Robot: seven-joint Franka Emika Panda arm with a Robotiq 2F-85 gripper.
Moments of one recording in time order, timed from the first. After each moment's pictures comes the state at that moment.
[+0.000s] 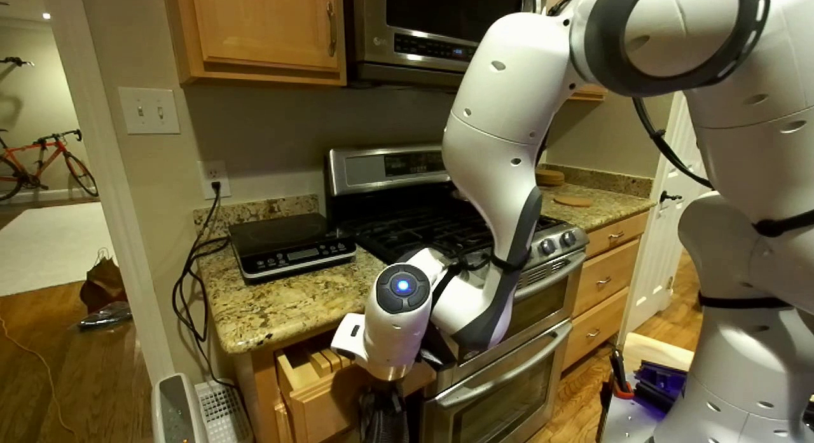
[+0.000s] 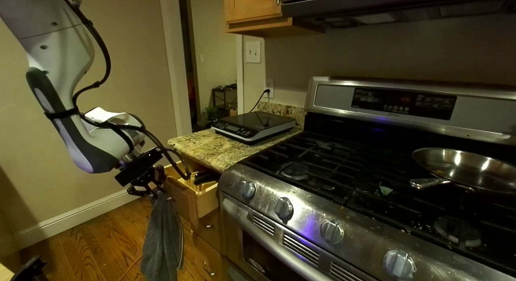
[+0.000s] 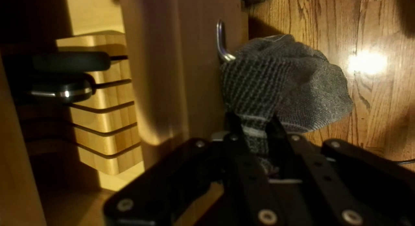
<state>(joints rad) 0.74 0.54 -0.38 -2.31 -1.19 2.97 0.41</state>
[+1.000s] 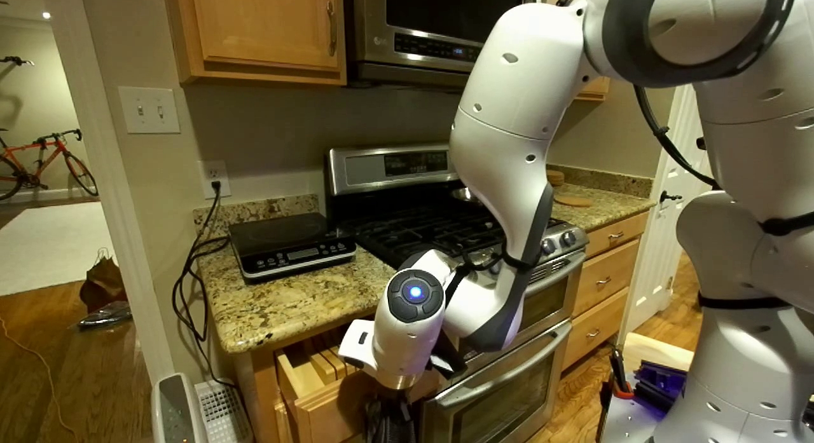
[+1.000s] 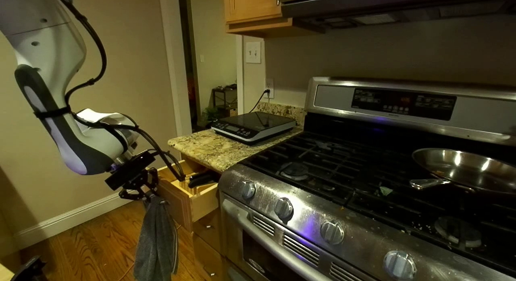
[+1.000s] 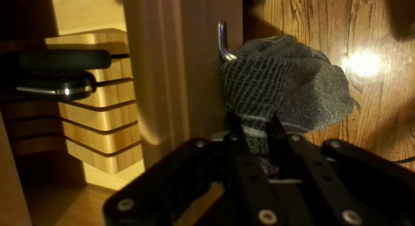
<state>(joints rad) 0.78 0.52 -0.39 -2.35 -1.25 2.97 0.48</state>
